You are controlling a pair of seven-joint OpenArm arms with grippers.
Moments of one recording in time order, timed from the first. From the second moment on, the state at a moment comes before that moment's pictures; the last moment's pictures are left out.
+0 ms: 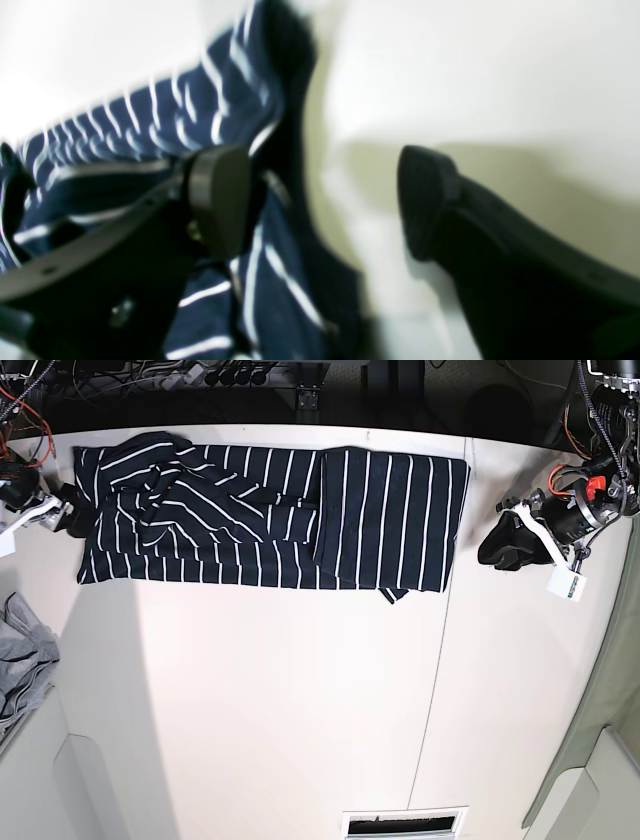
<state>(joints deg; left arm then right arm) 13.7 -25.5 -13.9 83.4 -43.7 -37.5 38.5 -8.4 19.9 30.7 68.2 43.6 33.4 -52.2</state>
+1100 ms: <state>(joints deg) 16.1 -26.1 -13.2 83.5 -42.7 -37.0 39.3 -7.3 16.3 32.5 83.5 48.5 33.5 -58.8</state>
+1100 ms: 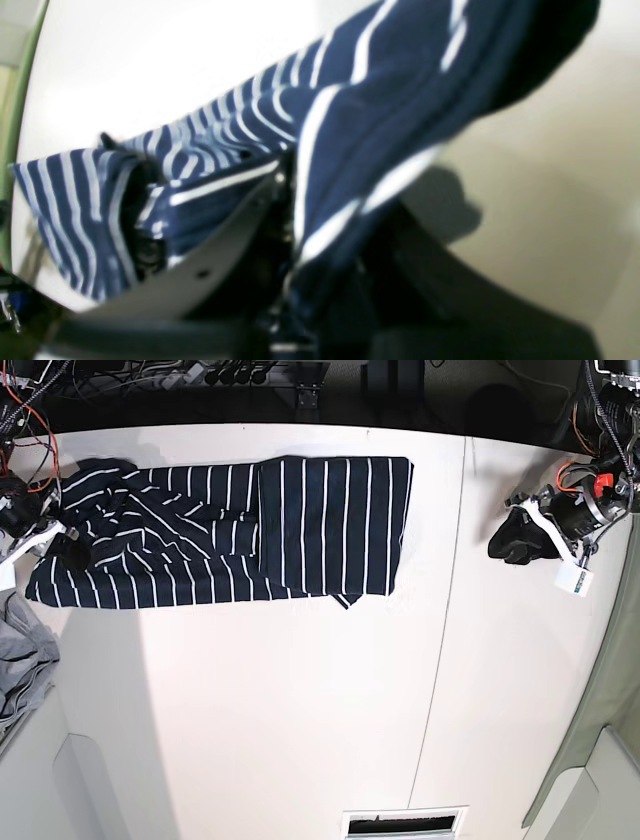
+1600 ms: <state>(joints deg) 17.0 -16.0 -0.3 80.9 -32.8 -32.6 33.3 -7.2 3.1 8.0 95.6 42.7 33.5 -54.9</state>
